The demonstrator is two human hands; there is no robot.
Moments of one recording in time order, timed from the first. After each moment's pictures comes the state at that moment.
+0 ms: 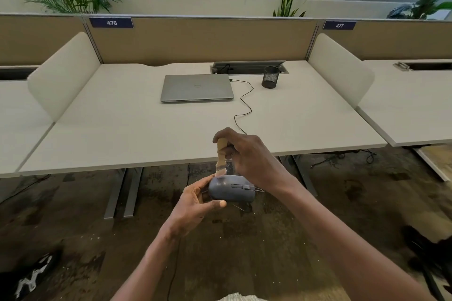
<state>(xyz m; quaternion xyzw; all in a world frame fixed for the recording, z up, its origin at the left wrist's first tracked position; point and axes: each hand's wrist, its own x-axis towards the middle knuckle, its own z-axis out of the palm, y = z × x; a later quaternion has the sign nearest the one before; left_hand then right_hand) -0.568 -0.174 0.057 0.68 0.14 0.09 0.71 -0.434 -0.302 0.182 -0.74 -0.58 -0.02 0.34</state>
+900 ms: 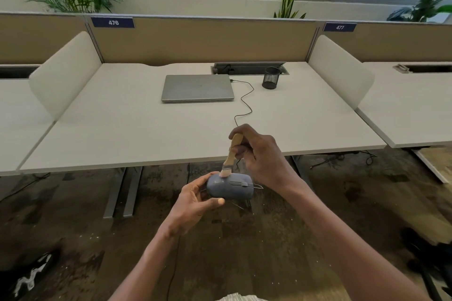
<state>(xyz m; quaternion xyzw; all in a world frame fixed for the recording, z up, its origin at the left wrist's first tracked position) -0.573 -0.173 0.059 0.67 0.14 0.10 0.72 -0.426 -0.317 0.173 -0.75 -0.52 -0.02 0.41</state>
